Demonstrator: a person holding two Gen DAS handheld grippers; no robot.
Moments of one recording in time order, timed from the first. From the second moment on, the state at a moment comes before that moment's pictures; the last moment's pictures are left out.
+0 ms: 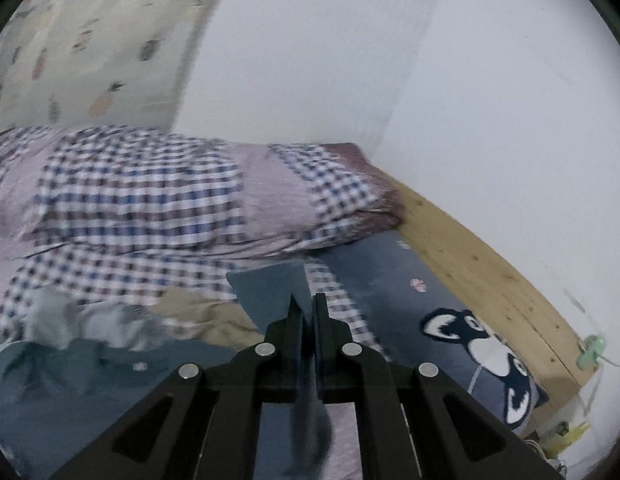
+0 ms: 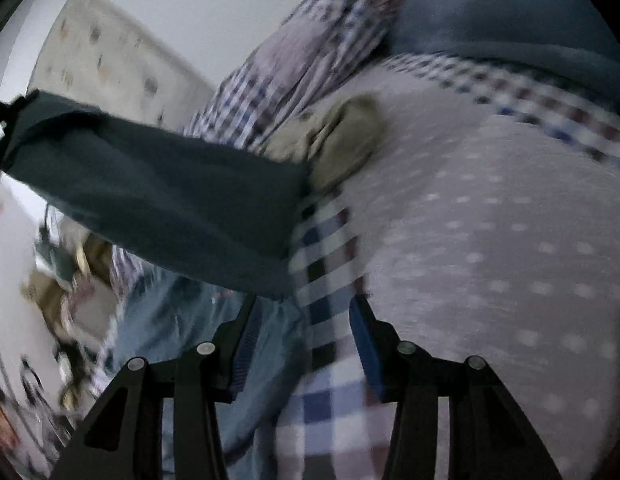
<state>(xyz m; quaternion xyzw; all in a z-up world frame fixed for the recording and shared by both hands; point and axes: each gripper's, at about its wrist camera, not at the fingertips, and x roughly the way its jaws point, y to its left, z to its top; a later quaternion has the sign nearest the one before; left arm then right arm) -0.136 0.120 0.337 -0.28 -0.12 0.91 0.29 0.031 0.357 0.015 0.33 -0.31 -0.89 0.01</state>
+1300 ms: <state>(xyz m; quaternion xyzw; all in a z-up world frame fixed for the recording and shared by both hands) -0.150 0.059 0.056 -0.34 0.19 0.92 0.09 -0.029 0.298 -0.026 0.42 -0.19 -0.89 0.00</state>
